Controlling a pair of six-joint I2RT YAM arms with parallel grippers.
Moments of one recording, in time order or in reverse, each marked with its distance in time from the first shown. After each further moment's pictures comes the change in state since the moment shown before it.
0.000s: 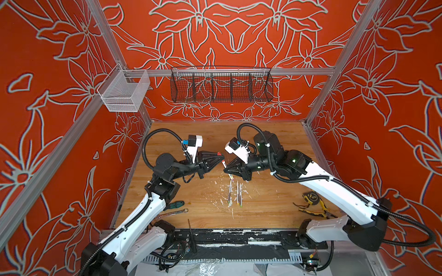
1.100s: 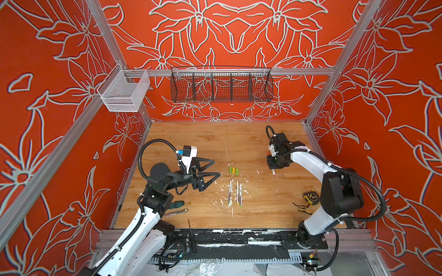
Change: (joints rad) left arm 0.082 -0.205 -0.118 -0.167 -0.006 -0.045; right arm -0.595 0.368 -0.177 -0.261 0.576 0.114
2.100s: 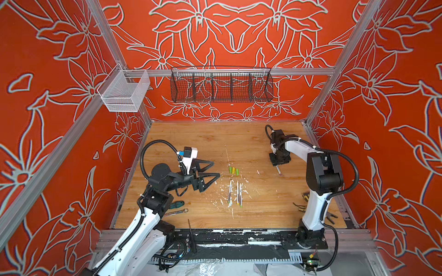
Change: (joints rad) left arm 0.000 -0.003 -0.015 -0.042 -0.020 0.008; right arm -0.078 0.254 0.214 -0.058 0.144 -0.143
